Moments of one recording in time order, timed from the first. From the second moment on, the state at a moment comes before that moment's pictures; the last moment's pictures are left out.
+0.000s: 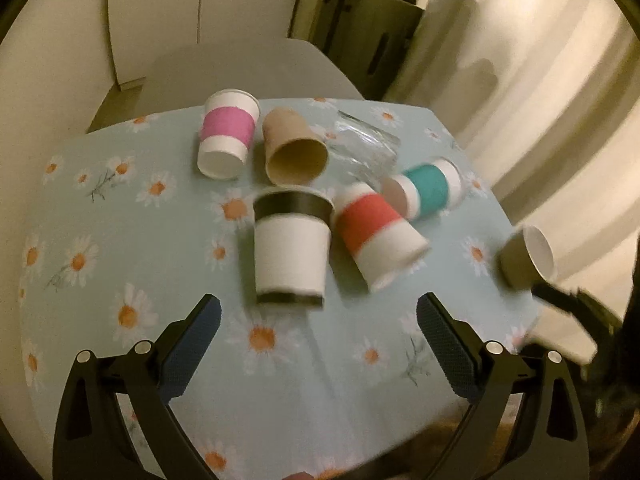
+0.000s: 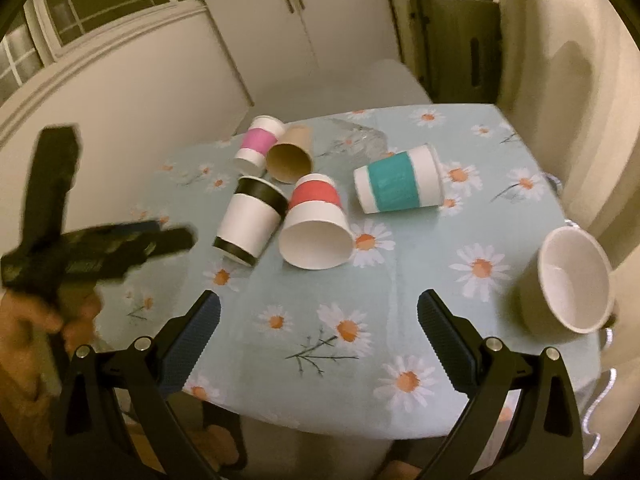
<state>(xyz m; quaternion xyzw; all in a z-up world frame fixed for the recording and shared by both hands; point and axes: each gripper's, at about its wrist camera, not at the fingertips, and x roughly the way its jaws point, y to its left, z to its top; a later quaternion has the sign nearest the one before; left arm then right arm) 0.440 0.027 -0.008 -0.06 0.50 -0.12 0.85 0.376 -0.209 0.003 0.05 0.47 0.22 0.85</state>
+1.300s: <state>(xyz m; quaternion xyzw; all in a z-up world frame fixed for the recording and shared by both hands) 0.473 0.016 -0.039 -0.04 0.61 -0.08 0.79 0.359 -0.210 -0.007 0.05 0.49 0.27 0.83</state>
